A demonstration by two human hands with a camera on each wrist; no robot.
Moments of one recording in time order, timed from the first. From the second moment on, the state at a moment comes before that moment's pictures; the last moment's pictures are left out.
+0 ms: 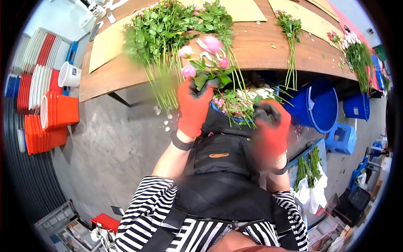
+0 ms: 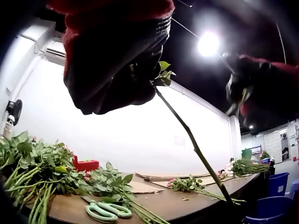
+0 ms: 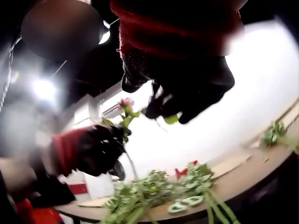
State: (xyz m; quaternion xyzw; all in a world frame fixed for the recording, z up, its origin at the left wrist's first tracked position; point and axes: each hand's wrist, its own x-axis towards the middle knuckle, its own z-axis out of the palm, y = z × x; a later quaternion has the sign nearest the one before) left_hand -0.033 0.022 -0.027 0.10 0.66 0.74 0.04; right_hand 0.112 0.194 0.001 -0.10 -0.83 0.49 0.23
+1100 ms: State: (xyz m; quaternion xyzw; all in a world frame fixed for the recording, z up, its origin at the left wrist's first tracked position) left_hand -0.001 0.027 0.027 0.17 0.48 0.81 0.29; right_hand 0.067 0.181 0.059 0.01 -0.72 0.67 0.18
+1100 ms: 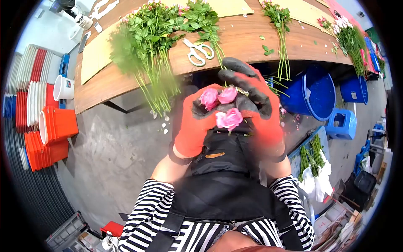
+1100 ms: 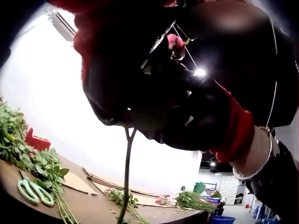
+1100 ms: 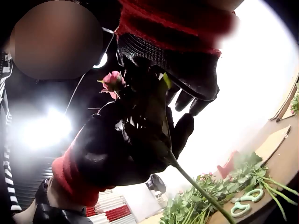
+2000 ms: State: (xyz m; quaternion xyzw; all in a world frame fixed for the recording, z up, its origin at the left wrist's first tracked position) left_hand 0.016 0.041 0.020 0.23 0.64 0.73 0.07; right_hand 0.082 0.157 0.045 -0.11 -0.75 0.54 0.37
